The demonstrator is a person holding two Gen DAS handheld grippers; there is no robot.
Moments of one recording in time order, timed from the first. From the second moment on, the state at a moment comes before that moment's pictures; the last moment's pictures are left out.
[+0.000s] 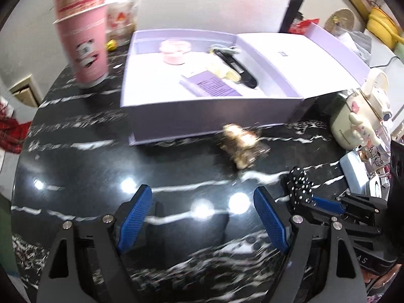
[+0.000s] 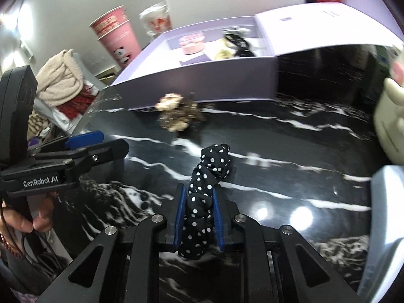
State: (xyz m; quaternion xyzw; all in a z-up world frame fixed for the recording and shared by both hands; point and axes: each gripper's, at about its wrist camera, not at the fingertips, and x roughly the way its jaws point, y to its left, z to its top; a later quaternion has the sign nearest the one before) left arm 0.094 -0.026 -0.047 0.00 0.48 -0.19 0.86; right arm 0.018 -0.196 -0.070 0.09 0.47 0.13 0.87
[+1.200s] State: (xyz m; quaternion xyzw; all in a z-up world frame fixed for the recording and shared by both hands) left arm 0.144 -0.098 -0.069 0.04 0.47 -0.17 0.87; right arm 0.029 -0.235 -0.072 0.10 0.47 0.12 0.87
